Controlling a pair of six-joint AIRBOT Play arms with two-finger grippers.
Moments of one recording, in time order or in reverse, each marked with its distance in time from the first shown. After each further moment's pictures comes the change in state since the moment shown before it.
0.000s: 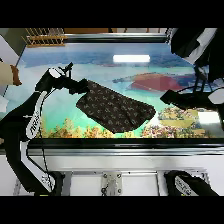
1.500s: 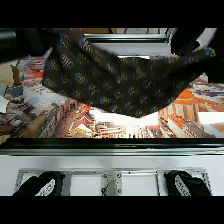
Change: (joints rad) left arm -0.031 0.864 0.003 0.007 -0.088 0.016; right arm -0.072 0.282 0.454 0.165 0.230 -0.110
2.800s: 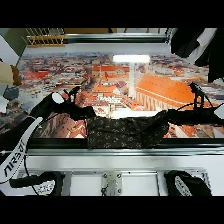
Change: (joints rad) left arm -0.108 -0.420 -0.666 0.064 0.163 0.022; right arm 0.036 -0.067 -0.603 -0.103 0.016 0.065
